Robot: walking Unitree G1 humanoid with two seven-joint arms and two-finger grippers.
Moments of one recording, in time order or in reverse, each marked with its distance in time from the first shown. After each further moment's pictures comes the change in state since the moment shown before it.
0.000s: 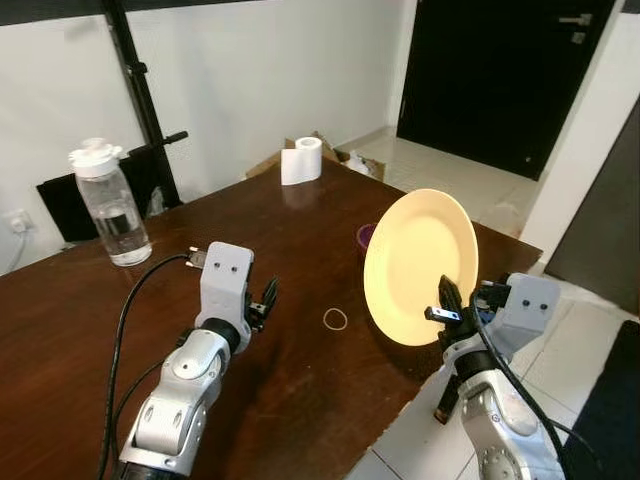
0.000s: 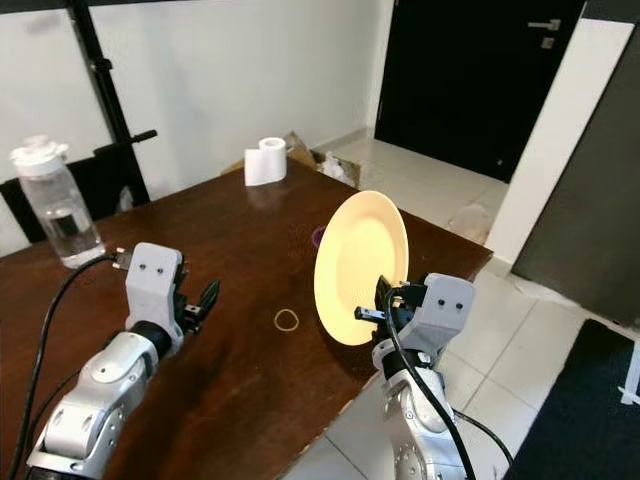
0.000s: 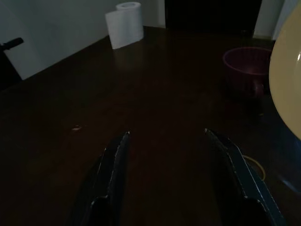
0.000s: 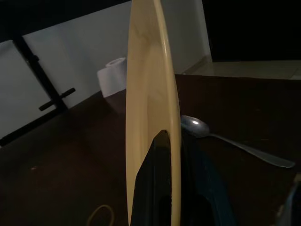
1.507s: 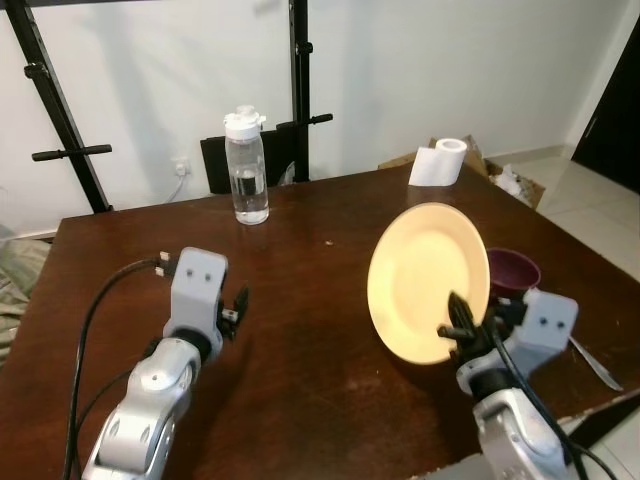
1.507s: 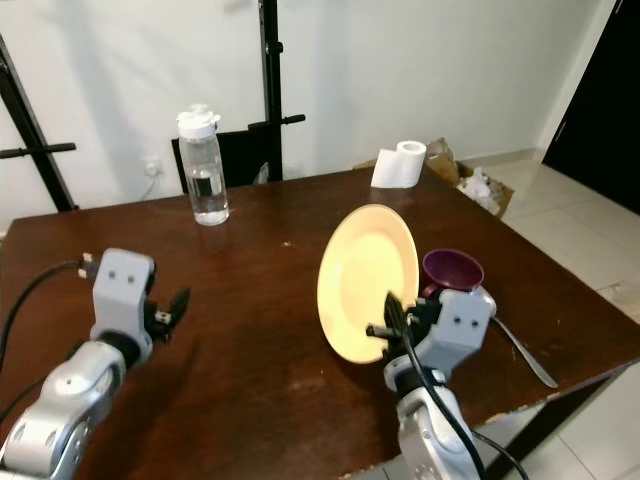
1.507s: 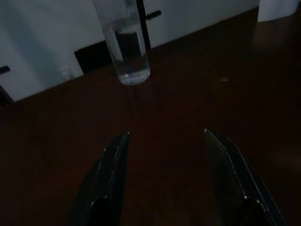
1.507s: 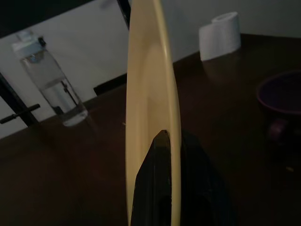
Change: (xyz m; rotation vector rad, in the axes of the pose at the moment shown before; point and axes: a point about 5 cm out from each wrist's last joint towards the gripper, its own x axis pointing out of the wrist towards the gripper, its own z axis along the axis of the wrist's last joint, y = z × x) left arm -0.012 0.028 0.005 0.083 0.012 0.084; right arm -0.006 -0.011 -0.001 0.024 0.029 -0.009
